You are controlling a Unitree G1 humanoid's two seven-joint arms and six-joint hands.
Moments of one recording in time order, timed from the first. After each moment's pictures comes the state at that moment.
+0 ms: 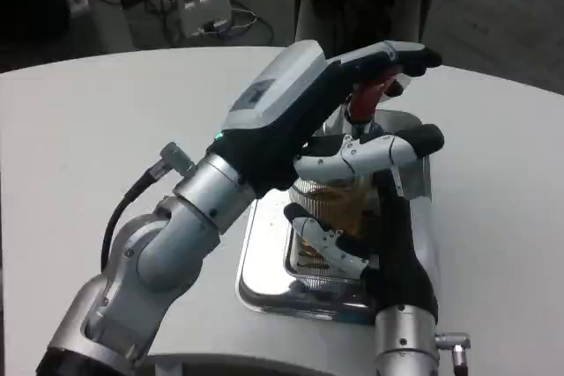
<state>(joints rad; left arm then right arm) -0.76 0.33 -0.21 0.29 0.36 -0.46 -0.13 -0.43 0.12 0.21 0.35 -0.34 -0.08 -0.51</state>
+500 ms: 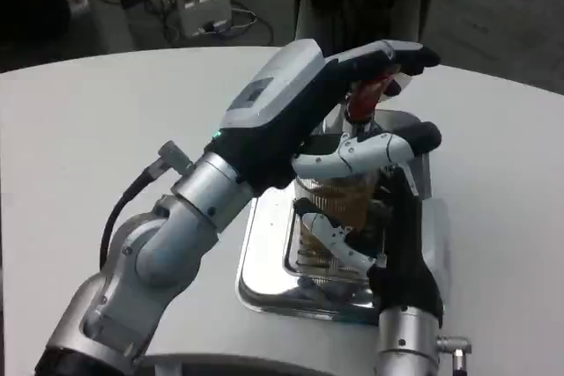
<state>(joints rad) -0.76 0.33 -0.21 0.30 0.36 -0.47 -0.13 -0.45 0.11 0.22 0.40 -0.36 -0.09 -0.64</state>
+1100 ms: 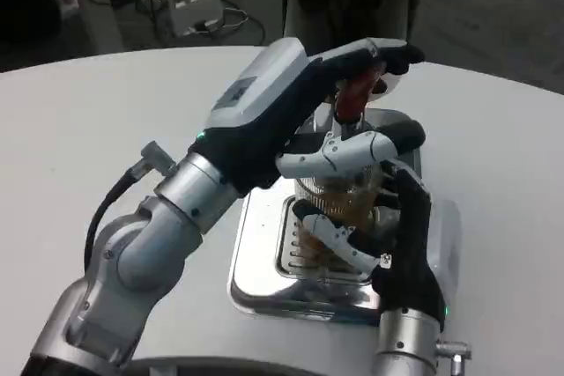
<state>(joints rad) -0.73 0.35 -0.17 0.25 0.33 -0.45 -0.17 -0.46 0.11 0.24 0.43 -0.37 -0.11 -0.73</state>
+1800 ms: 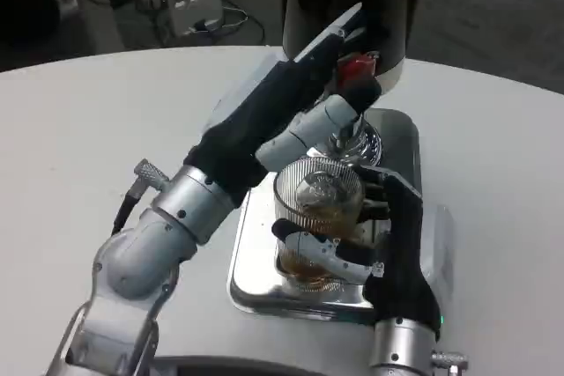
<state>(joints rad) -0.67 0.25 -0.10 0.20 -0.02 -0.28 -0.34 -0.39 0.12 0.30 0.31 -0.40 -0.05 -0.73</state>
